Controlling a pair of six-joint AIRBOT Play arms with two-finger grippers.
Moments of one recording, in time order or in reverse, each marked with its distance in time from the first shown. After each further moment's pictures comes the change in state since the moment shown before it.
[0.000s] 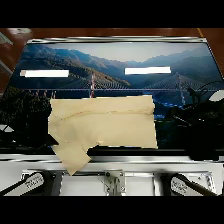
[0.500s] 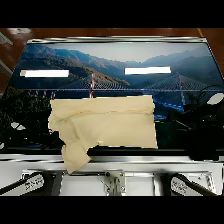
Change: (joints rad) left arm -0.169 -0.052 -0.020 -0.148 0.098 0.029; right arm -0.005 0.004 -0.068 -0.040 0.009 0.017
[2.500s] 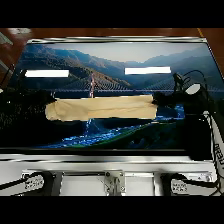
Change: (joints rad) left arm -0.068 -0.106 0.634 -0.180 0.005 0.094; right arm 0.223 -0.206 0.174 0.218 -0.460 -0.024
